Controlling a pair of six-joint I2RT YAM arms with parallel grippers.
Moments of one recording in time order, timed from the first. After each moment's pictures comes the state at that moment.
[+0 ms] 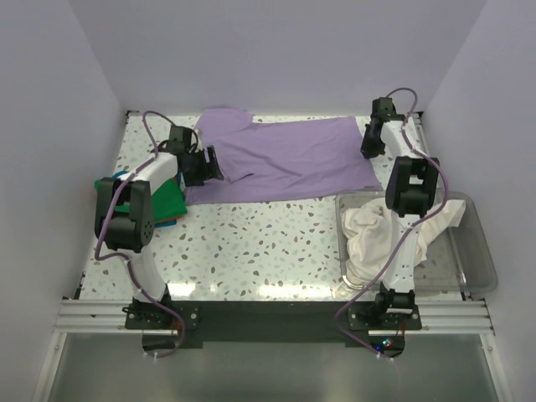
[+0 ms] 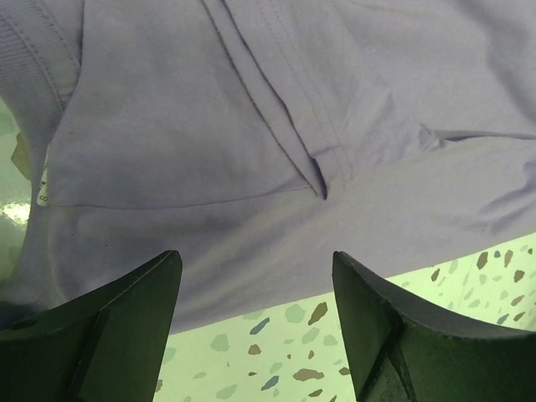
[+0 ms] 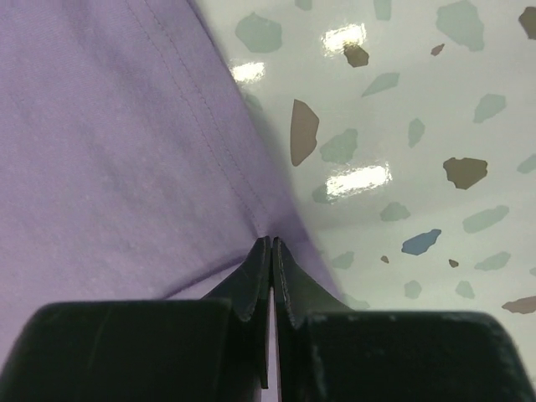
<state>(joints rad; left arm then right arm) -0.11 1.88 1.31 -0.43 0.26 -0.36 -0.04 2.40 2.08 -0.77 0.12 0.25</state>
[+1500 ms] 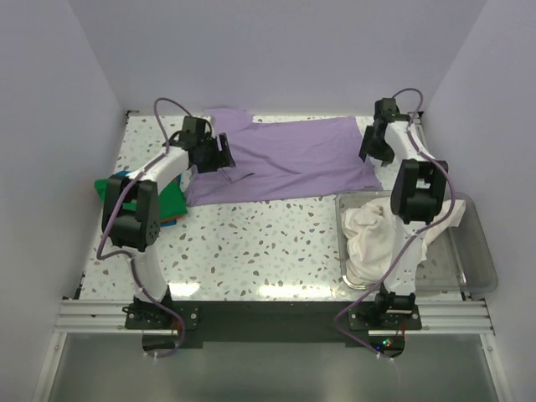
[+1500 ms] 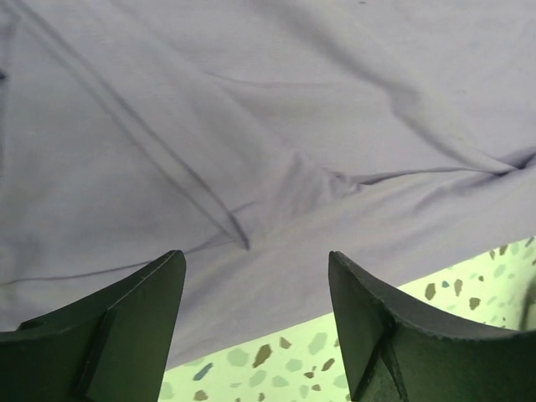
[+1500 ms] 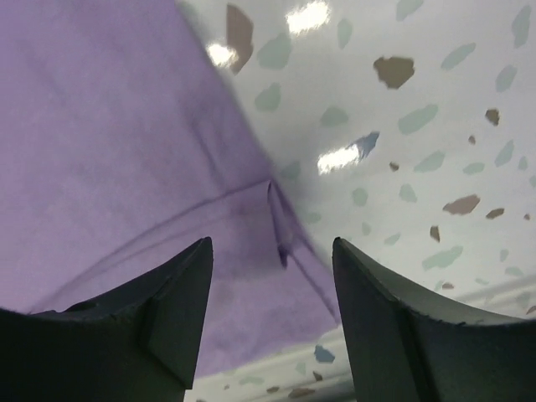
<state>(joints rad) -0.18 1.90 1.39 -0.37 0.21 -0.41 -0.04 2.29 1.99 -0.85 0.22 0.26</state>
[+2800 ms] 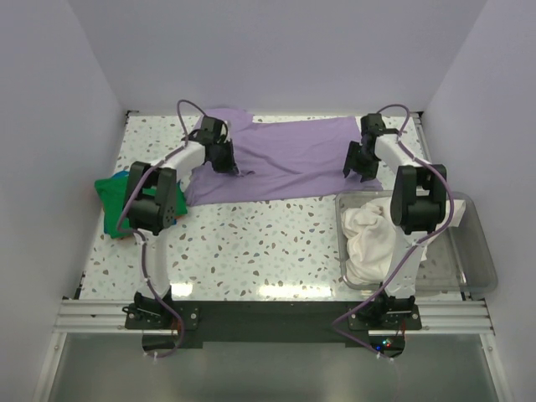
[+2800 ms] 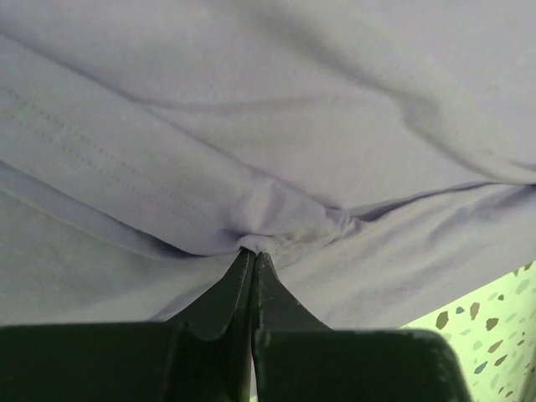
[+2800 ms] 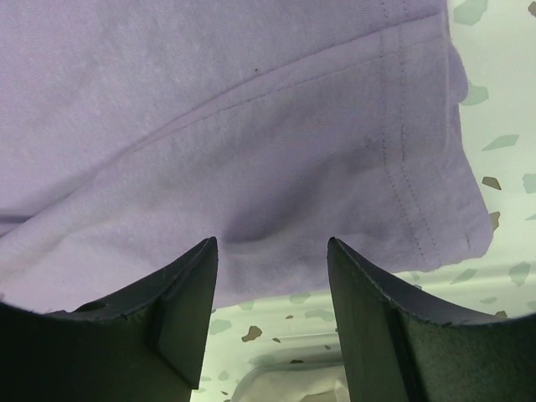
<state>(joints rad) -0.25 2.13 1.57 -0.43 0.22 -0.40 0.04 2.09 1.63 -0.74 0.03 0.33</state>
